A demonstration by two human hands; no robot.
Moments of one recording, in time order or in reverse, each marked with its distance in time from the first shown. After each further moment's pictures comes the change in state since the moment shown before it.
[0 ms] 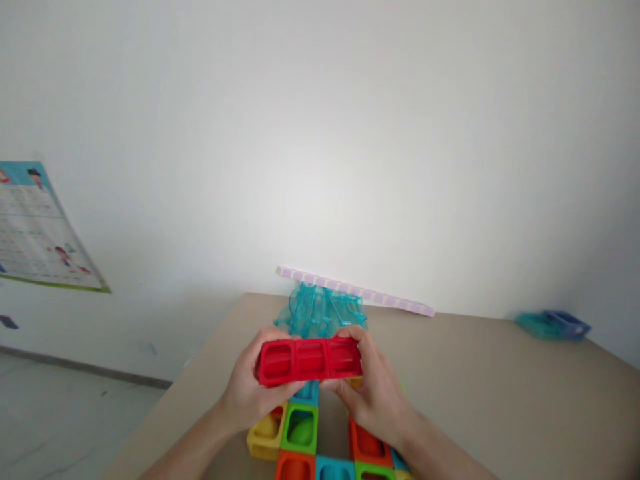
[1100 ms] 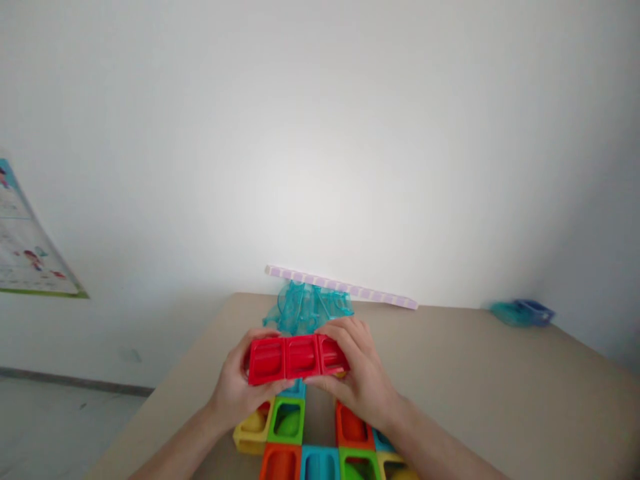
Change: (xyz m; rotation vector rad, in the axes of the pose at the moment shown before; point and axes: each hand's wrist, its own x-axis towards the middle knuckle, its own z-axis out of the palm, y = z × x) left_hand -0.003 -0.013 0.003 -0.013 0.050 0.003; right_hand 0.009 -0.006 -0.011 -0.165 0.056 -0.219
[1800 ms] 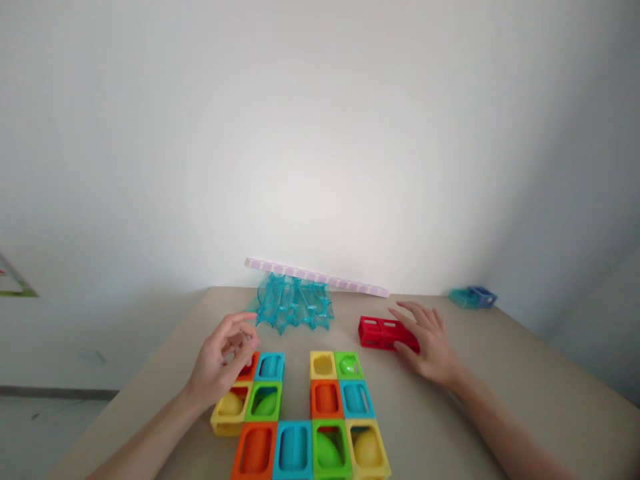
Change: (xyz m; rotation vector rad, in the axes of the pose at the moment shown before) left_hand 0.004 -0.012 -0.003 -0.028 -0.110 -0.038; right_hand -0.107 0.123 -0.116 -0.605 -0.164 0.277
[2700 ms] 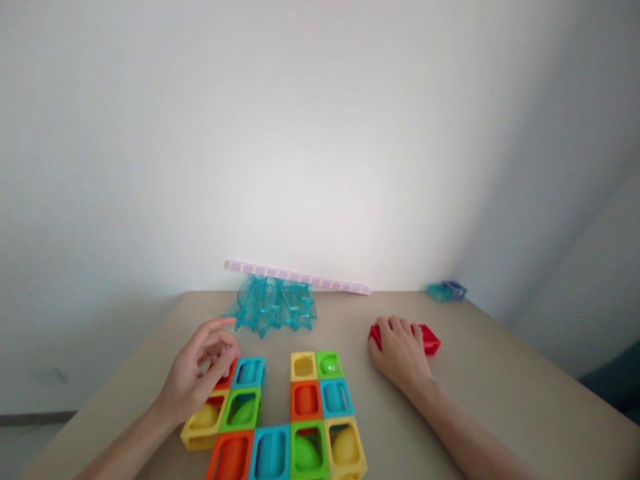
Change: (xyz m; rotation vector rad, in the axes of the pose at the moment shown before) left_hand -0.001 -0.004 -0.003 0.073 -0.048 -0.006; right_hand 0.007 -0.065 -0.007 -0.405 -0.189 0.364
